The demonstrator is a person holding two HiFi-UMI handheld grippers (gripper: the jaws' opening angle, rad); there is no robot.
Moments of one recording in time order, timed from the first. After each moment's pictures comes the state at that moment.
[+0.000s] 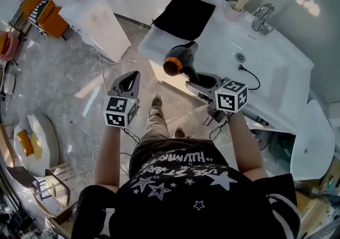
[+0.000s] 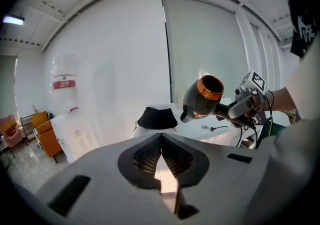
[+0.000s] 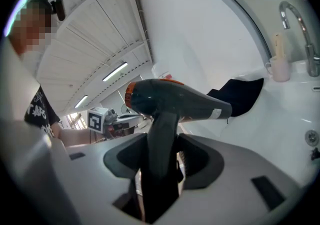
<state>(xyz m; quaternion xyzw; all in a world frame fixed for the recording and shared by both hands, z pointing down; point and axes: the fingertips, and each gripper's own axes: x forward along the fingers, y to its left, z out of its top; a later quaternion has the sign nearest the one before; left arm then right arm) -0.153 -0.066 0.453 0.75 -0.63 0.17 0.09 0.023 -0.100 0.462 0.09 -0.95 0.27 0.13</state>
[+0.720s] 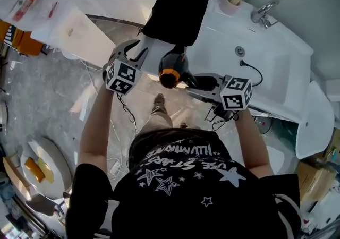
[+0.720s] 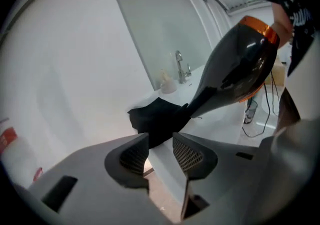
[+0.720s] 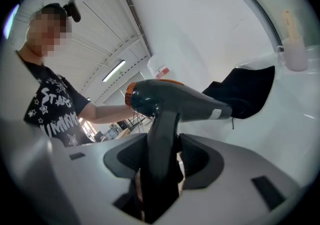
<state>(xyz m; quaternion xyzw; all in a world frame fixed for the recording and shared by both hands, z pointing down) -0.185 -0.277 0.508 0.83 -0.44 0.34 -0.04 -0.023 -0.156 0.479 0.06 -0.94 0.31 0.15</state>
